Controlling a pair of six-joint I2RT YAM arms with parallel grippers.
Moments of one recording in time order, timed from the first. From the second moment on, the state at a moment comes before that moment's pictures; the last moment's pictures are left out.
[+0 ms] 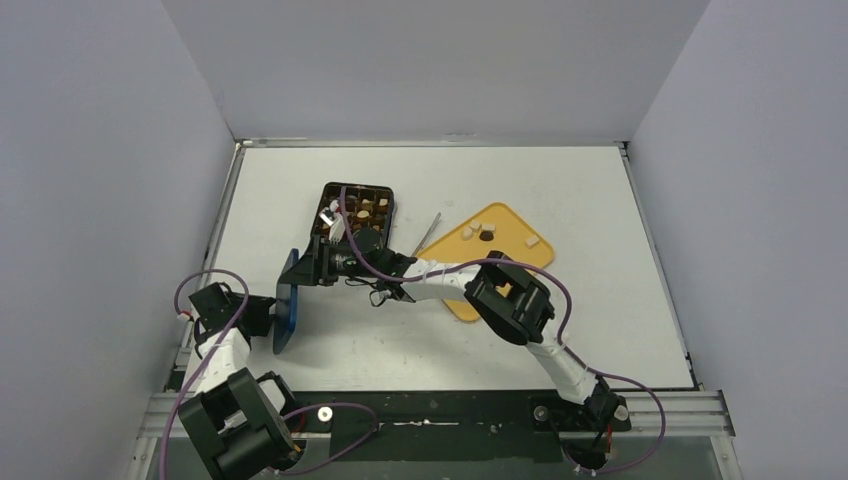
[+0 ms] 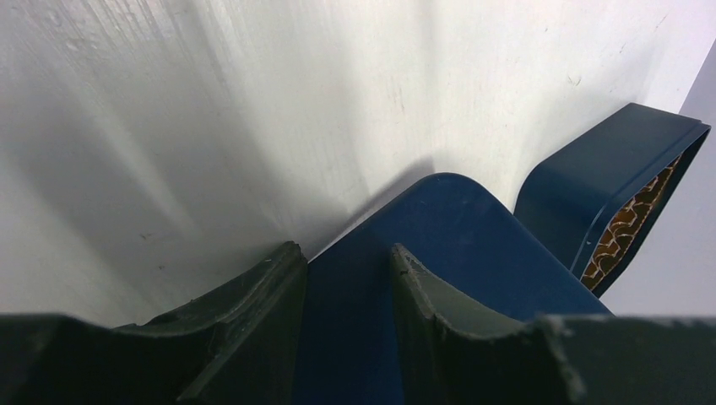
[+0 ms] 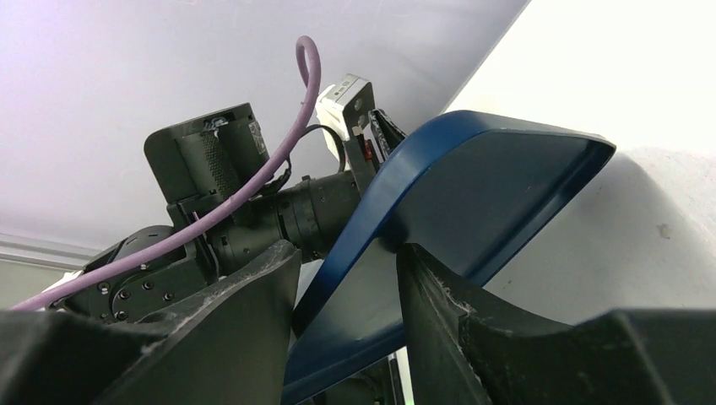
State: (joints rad) left arm 0.56 1.00 0.30 -0.21 0.24 -0.98; right arm 1.04 2.27 1.57 0.65 -0.46 1.04
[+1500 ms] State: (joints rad) left arm 0.43 1.06 0.91 -0.28 0.12 -0.69; right arm 0.76 2.06 1.32 0.75 -0.38 1.20
